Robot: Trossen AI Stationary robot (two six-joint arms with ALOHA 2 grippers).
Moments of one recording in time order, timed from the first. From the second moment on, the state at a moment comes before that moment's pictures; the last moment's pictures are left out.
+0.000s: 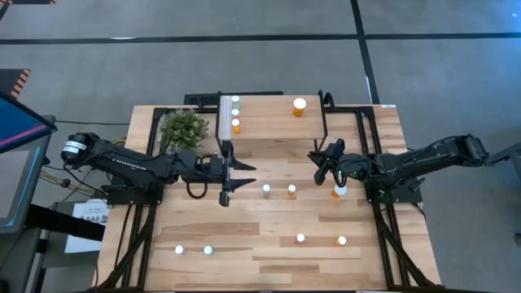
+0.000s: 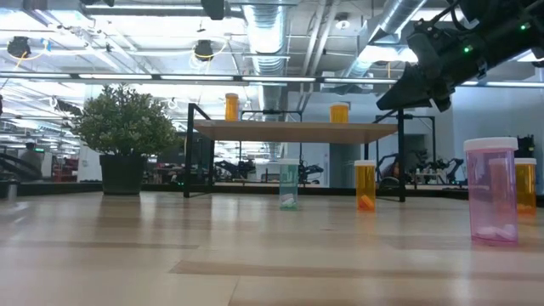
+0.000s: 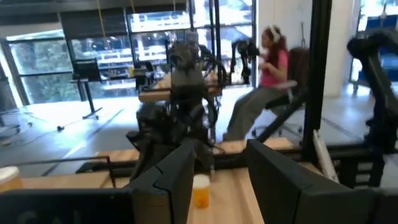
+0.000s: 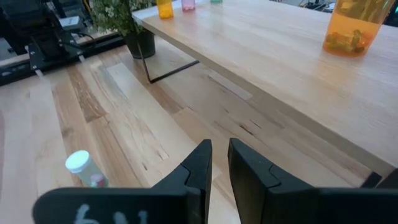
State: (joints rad) left arm -0.14 1.25 0.73 0.61 -0.11 0.09; right arm 0.07 0.90 0.39 0.08 0.60 0.38
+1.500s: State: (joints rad) left arm -0.08 1.34 0.73 0.82 0.01 0.06; right arm 0.07 0.90 0.39 0.11 0.60 0.39
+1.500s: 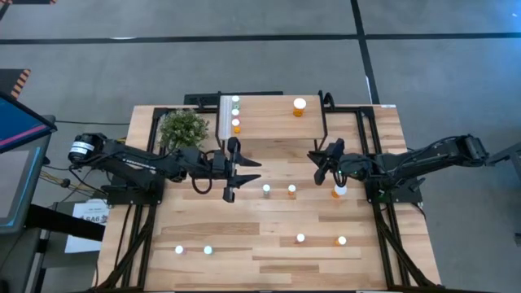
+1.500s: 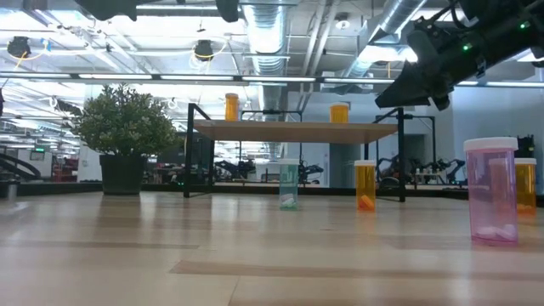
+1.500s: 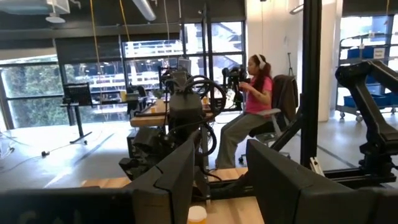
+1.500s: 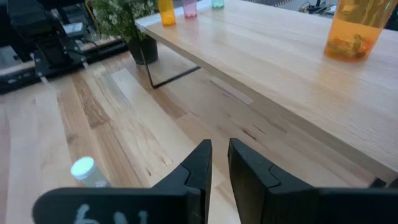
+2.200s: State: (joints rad) left arm -0.08 1.34 0.73 0.82 0.06 0.00; right arm 0.14 0.90 0.42 0.22 0.43 0.44
